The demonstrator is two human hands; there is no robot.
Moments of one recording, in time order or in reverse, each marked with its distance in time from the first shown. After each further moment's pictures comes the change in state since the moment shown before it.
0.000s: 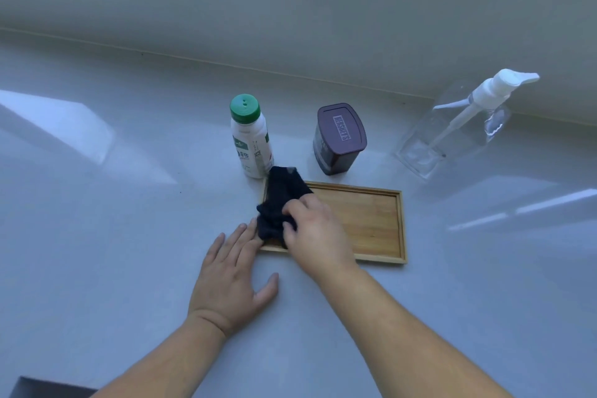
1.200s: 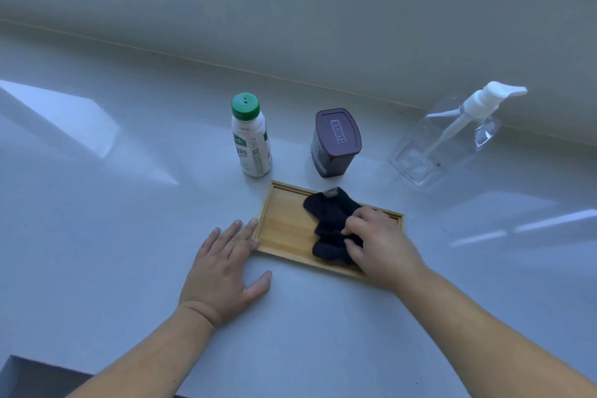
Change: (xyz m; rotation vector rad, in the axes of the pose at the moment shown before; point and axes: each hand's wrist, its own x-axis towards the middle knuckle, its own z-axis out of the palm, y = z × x) left_hand -0.001 0.002 -0.002 -0.048 0.055 0.056; right_hand -0.034 0.107 -0.067 -0.160 -0.118 -0.075
